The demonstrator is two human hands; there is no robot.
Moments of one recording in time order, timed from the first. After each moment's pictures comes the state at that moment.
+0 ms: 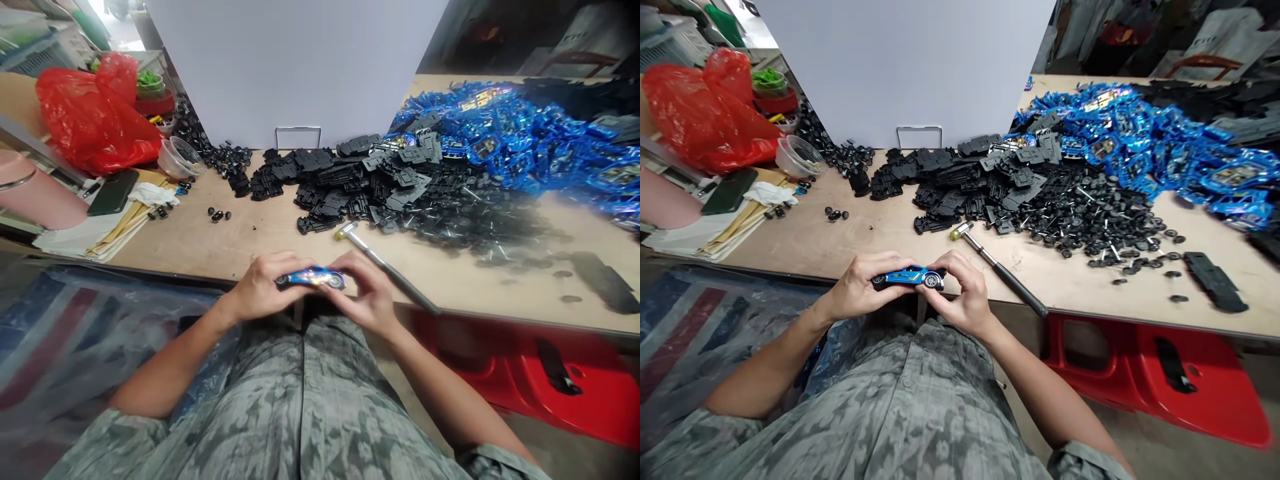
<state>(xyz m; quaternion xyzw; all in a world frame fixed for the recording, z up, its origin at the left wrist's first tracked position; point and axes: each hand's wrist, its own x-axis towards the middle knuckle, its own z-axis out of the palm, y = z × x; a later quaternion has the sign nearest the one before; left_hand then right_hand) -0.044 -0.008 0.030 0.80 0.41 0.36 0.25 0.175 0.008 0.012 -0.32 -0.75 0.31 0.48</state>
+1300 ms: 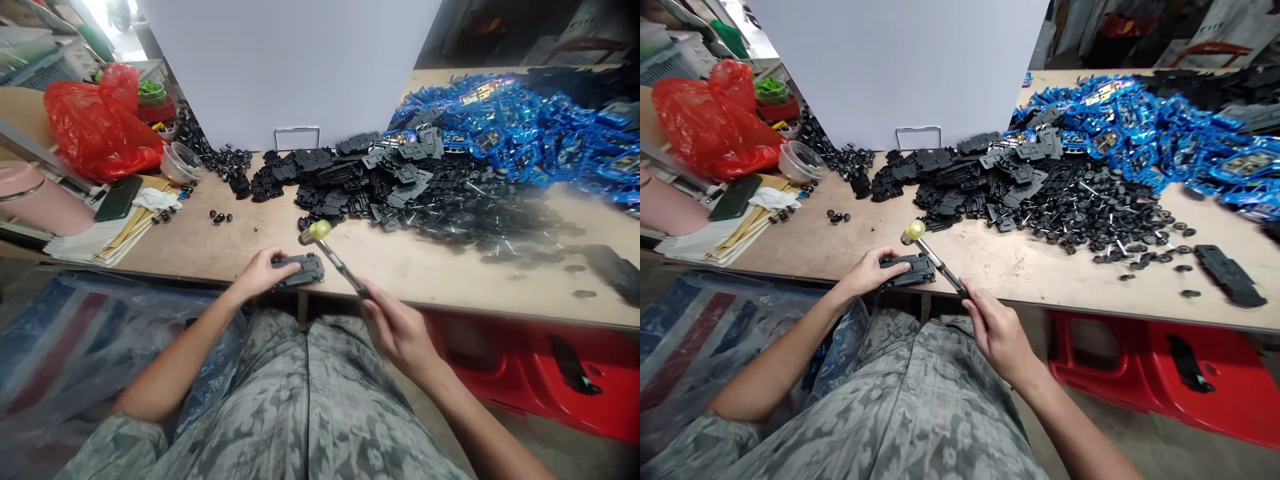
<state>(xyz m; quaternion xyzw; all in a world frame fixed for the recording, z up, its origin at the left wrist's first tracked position) -0.065 0.020 -0.025 0.61 0.61 0.29 0.42 0.236 -0.036 -0.020 -0.43 -0.80 0.22 0.36</state>
